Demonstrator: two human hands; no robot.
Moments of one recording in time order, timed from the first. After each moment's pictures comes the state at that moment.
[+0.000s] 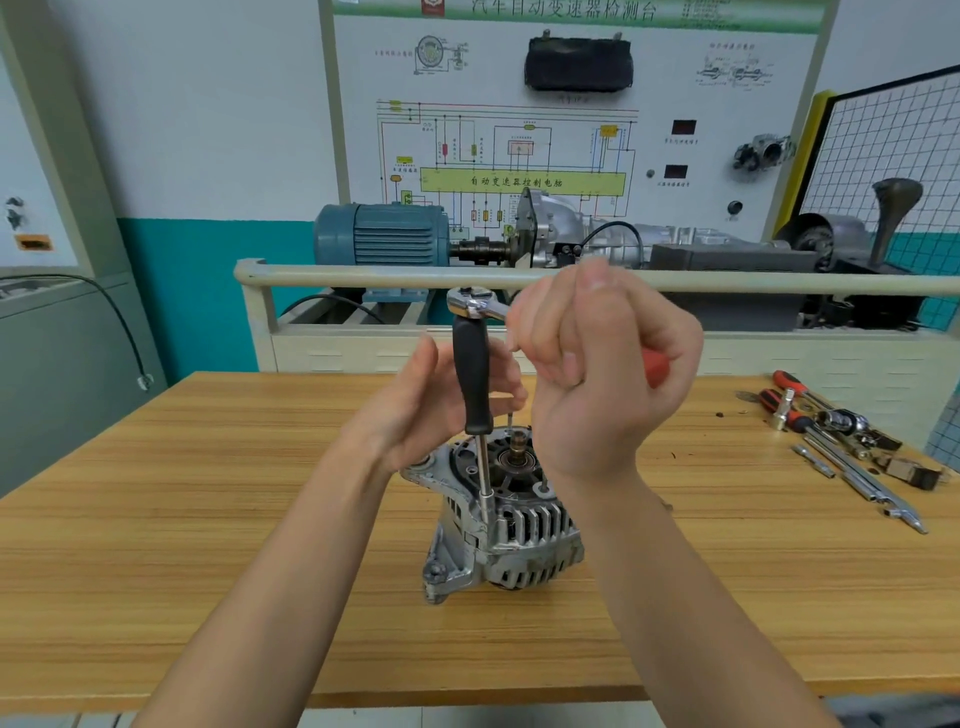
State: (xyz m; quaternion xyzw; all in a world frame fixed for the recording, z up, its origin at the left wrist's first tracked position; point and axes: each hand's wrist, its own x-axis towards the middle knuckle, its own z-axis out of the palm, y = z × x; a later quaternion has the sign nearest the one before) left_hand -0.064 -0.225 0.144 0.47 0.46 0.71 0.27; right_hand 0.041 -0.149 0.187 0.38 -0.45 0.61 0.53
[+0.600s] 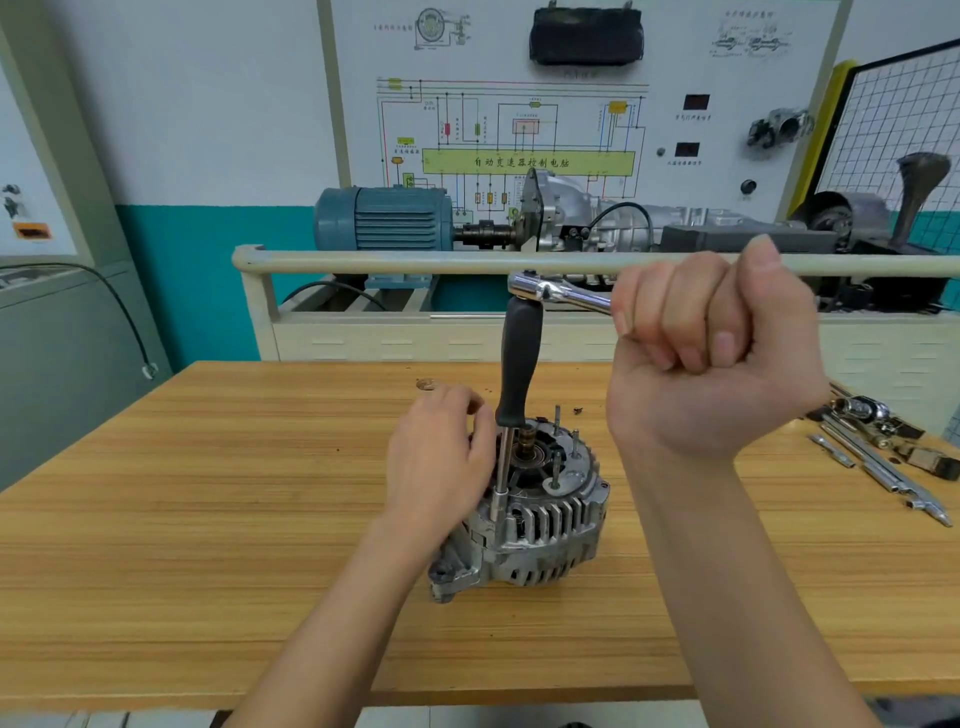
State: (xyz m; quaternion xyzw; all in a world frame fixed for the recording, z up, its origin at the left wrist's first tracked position) left_hand -0.059 -0.205 0.080 0.29 0.85 0.37 -0.24; right_hand 0.042 -0.107 0.185 0.36 -0.32 0.74 0.48
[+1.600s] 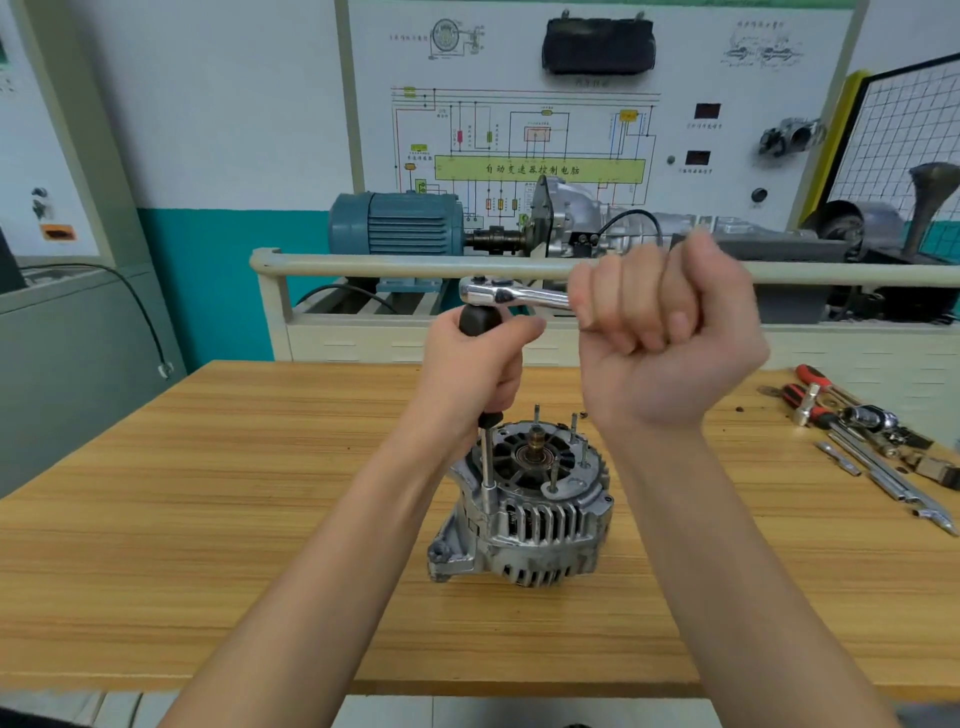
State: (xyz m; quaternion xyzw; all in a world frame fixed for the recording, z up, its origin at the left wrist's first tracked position) left_hand -0.037 -0.200 0.161 0.32 0.56 0.76 0.05; right_hand 0.031 -0.113 0.191 0.38 -0.33 0.78 0.36
